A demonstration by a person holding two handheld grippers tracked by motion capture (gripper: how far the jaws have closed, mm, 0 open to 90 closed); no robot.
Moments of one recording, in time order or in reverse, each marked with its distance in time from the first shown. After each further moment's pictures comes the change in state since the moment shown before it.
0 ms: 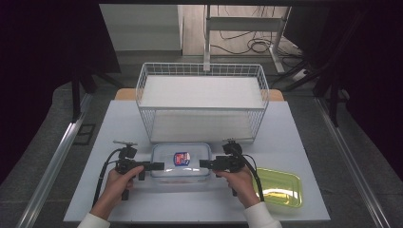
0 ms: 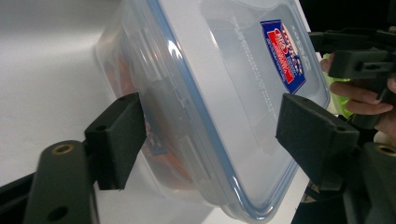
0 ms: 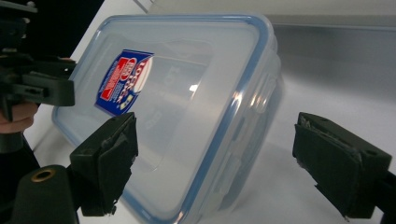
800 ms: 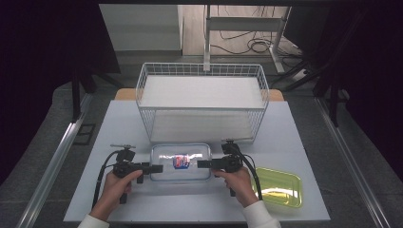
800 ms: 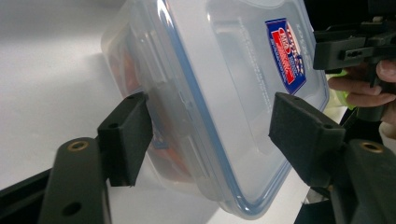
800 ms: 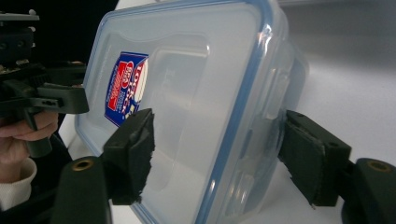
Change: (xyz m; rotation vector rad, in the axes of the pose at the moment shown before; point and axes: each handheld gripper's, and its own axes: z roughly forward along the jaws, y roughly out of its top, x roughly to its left) left arm -0.013 -0.011 -0.008 -0.034 0.033 0.068; right arm -0.002 -0.002 0.004 0.038 0.102 0.066
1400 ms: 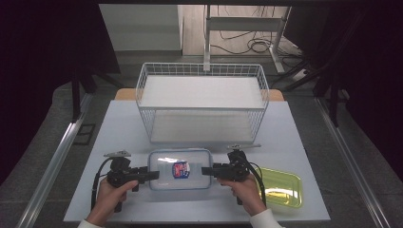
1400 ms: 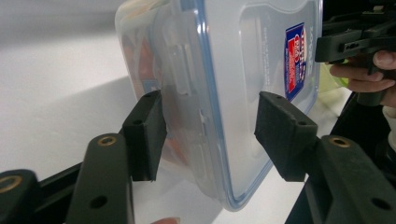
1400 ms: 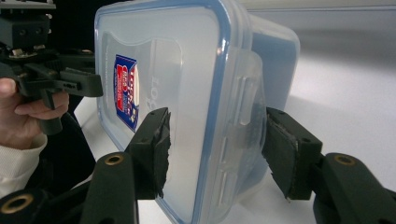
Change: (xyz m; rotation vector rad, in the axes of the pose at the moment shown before) left arm -0.013 -0.020 -0.017 -0.044 0.007 0.104; right arm 0.003 -0.023 -0.022 -0.062 0.062 -0.130
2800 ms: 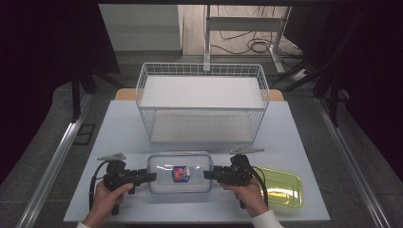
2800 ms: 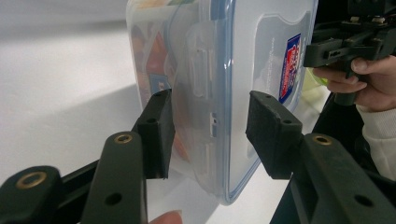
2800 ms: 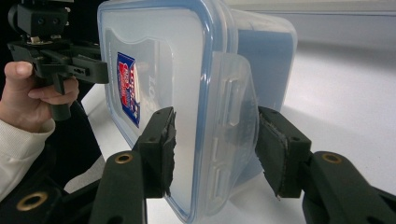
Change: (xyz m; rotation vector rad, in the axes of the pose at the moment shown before) left arm 0.005 -0.008 -0.006 -0.030 -0.059 0.013; right arm 0.000 -0.011 -0.008 -0.024 0.034 -0.070
